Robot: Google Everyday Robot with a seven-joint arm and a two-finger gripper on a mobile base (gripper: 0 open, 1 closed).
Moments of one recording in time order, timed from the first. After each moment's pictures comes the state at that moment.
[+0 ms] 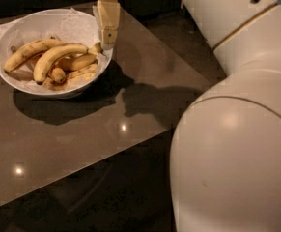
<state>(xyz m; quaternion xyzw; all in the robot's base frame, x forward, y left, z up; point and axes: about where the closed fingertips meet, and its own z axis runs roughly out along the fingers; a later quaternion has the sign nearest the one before) 0.622 0.089 1.009 -0.82 0.52 0.03 0.21</state>
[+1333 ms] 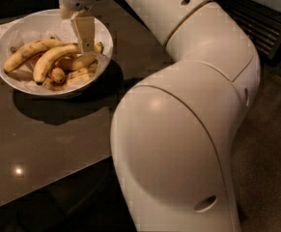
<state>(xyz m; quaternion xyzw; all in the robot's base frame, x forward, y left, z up) 0.650 0.145 0.966 -0.85 0.50 -0.01 0.15</state>
